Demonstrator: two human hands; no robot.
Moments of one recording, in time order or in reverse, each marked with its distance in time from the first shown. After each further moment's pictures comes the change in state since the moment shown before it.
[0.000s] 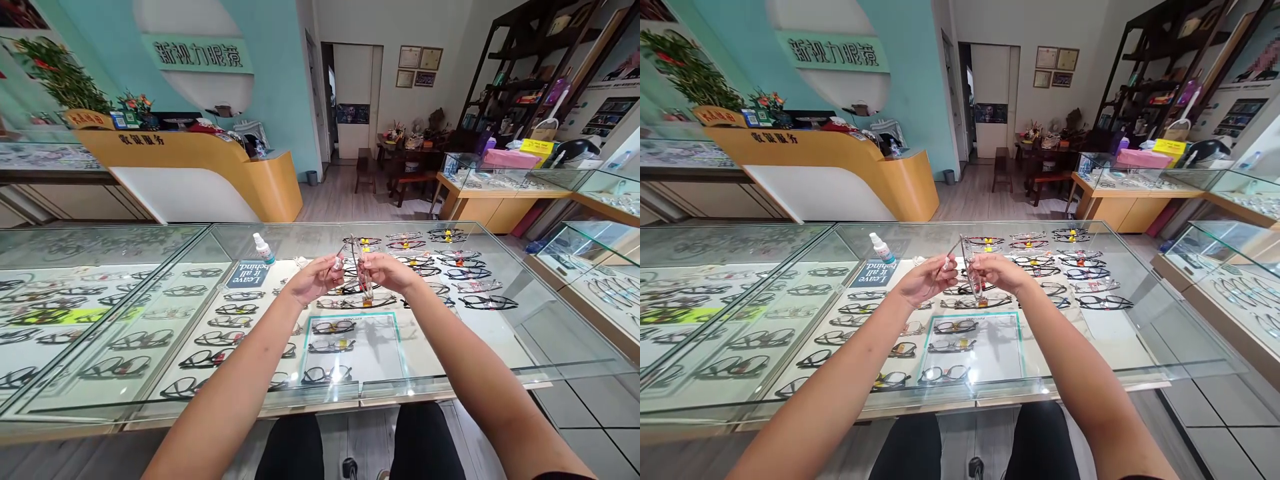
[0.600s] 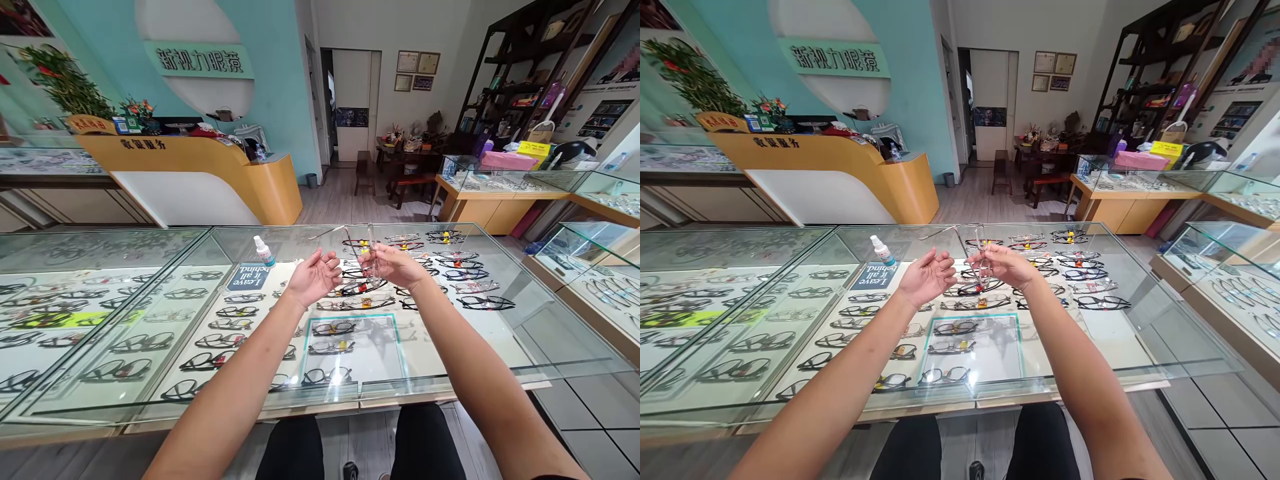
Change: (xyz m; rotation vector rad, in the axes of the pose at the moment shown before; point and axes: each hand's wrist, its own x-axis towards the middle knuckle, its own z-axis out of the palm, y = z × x) left_hand 0.001 0.005 0.012 -0.262 0.123 -0.018; right_hand -0.013 -0.017 -0.014 0.071 0.028 -0.086
